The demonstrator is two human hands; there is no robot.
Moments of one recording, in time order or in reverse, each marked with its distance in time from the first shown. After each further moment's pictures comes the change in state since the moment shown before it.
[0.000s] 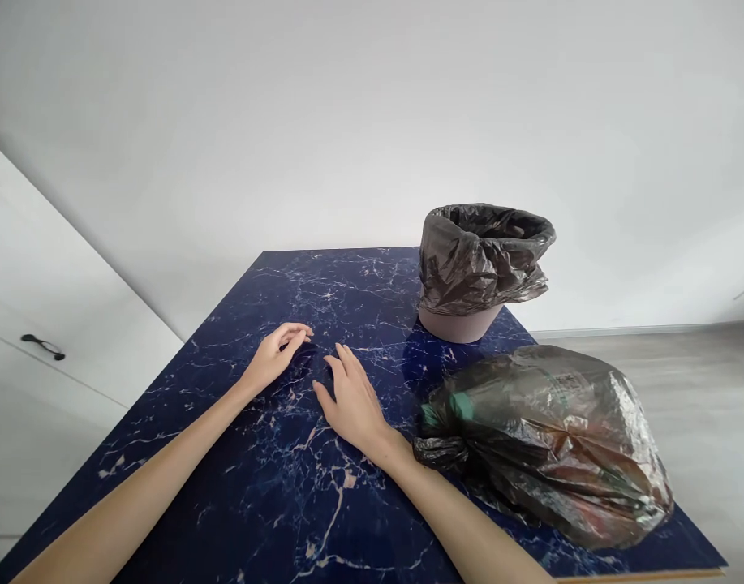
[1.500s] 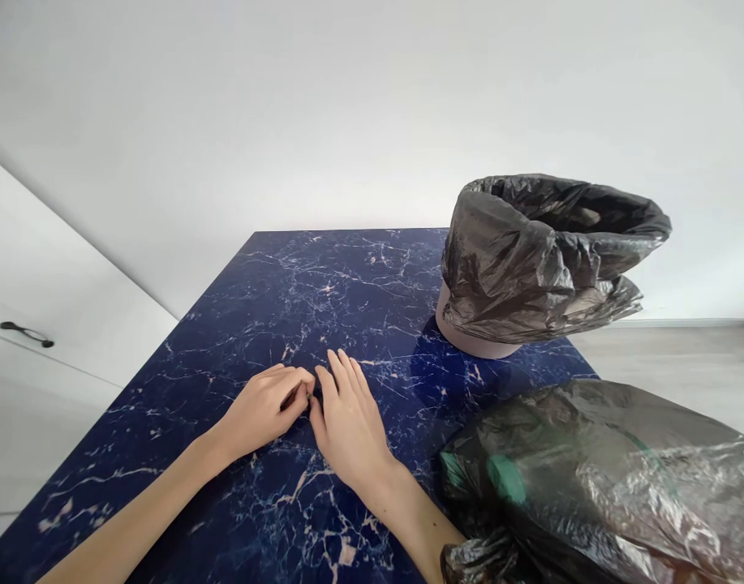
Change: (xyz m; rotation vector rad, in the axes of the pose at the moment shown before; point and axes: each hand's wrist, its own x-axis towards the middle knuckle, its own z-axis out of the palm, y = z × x) left_hand -0.030 0.022 0.009 0.567 -0.287 0.323; right_hand 0.015 0.002 0.005 -0.122 -0.015 -0.068
